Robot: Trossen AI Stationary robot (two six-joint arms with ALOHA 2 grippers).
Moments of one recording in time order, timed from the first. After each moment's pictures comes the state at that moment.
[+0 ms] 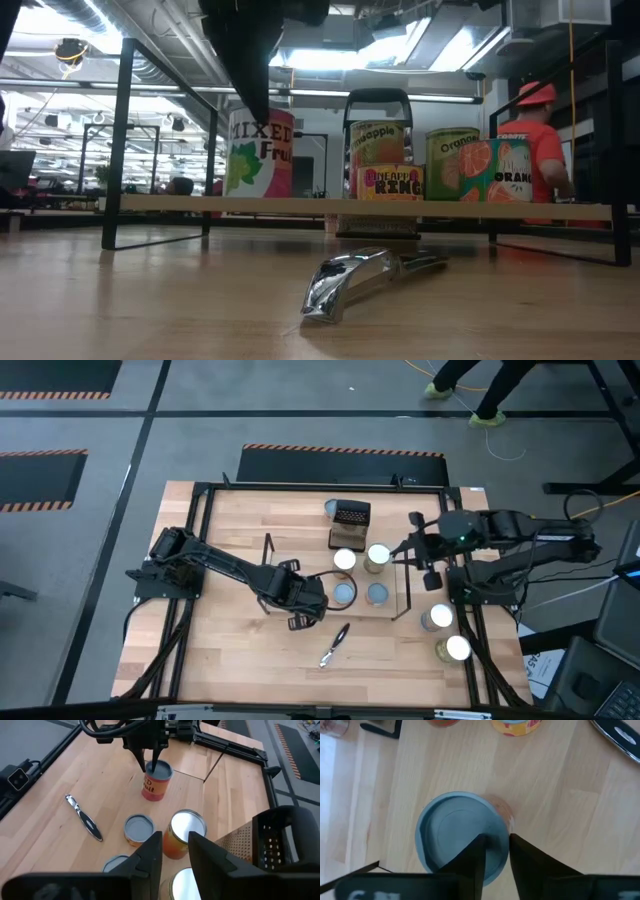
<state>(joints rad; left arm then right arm) -0.29 1.88 1.61 -1.10 -0.33 -0.48 0.08 0.94 1.11 -0.78 0.01 -0.24</state>
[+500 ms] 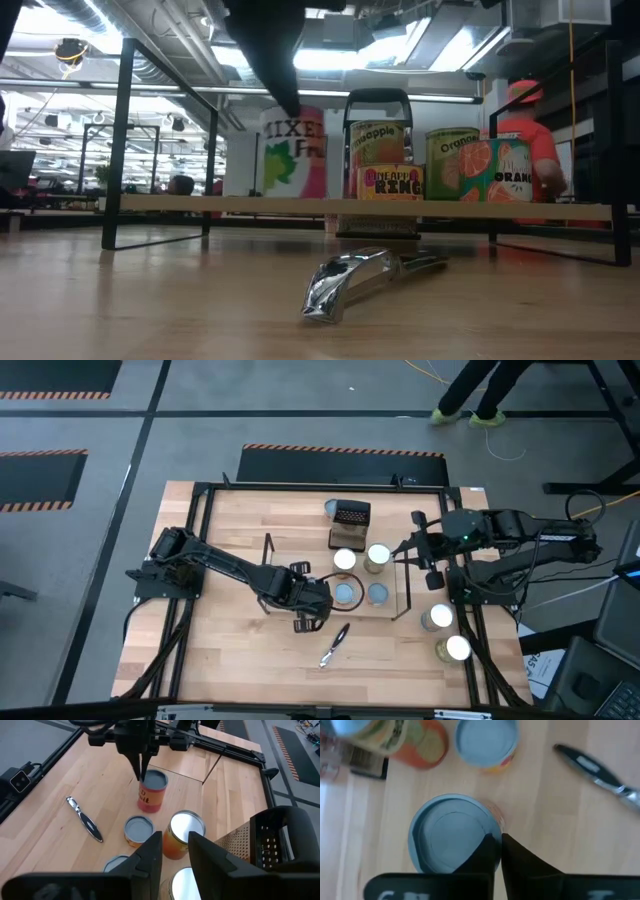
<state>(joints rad) -0.28 1.88 1.61 -0.95 -0.32 -0.34 0.08 0.93 1.11 -0.78 0.01 -0.24</state>
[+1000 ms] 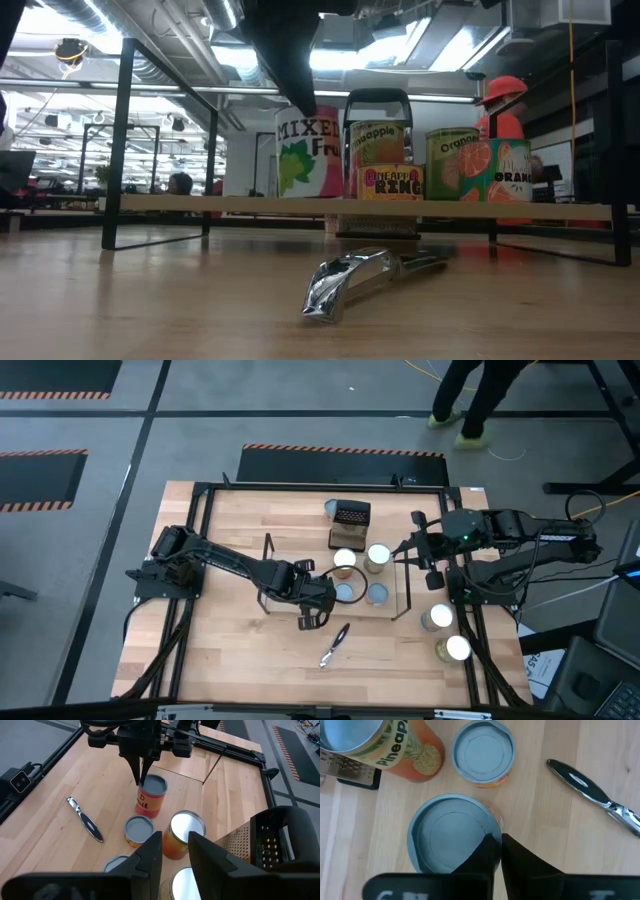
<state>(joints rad) -0.25 1.88 1.61 -0.90 -0.26 -0.33 0.08 0.93 1.11 -0.78 0.01 -0.24</state>
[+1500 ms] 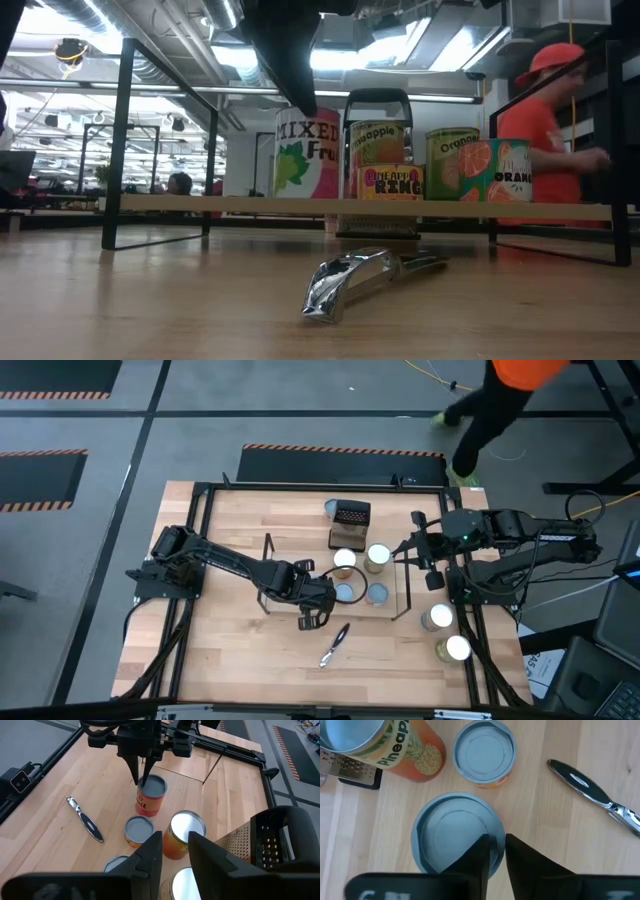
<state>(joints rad) -0.25 1.88 1.61 -0.90 -0.27 -0.33 0.08 0.93 1.11 -0.78 0.01 -0.24</state>
